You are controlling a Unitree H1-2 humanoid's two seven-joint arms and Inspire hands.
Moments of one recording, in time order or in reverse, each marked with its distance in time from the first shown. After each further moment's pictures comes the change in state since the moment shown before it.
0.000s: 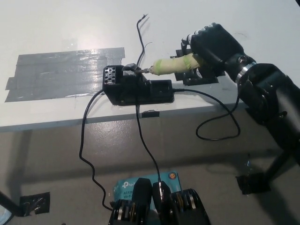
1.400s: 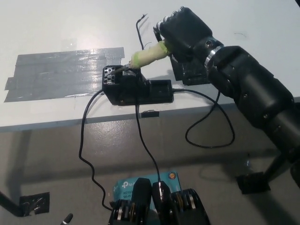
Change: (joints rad) left_arm -0.038 -0.011 -0.025 -0.042 0.003 0.045 0.000; right_arm -0.179 0.099 0.134 0.262 -0.090 0.013 -0.161
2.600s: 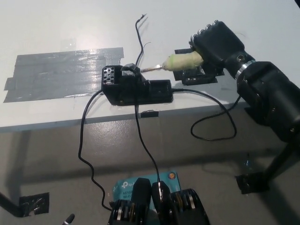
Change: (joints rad) left_arm 0.003 -0.004 -0.003 -0.004 0.002 0.015 0.000; right_arm 0.099 -0.095 -0.038 -0.025 -0.018 0.006 -0.056
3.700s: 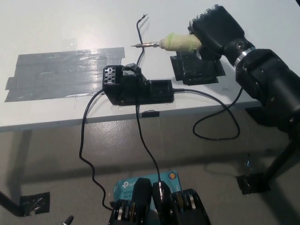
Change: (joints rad) left_arm -0.002 0.007 -0.002 0.014 0.000 -0.002 -0.004; right_arm -0.056 -0.006 0.023 0.013 -0.012 -0.001 -0.011
